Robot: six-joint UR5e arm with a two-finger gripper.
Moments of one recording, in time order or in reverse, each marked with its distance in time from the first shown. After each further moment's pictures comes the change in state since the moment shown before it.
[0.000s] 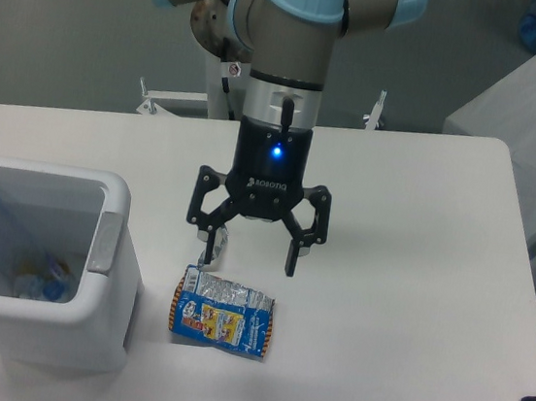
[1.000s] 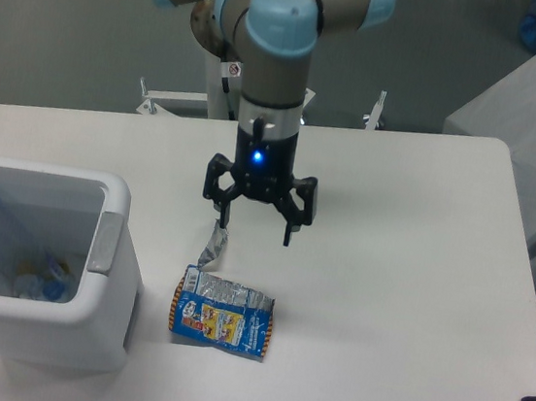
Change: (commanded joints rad) arm -0.103 -0.053 -0.244 -0.075 0.288 0.364
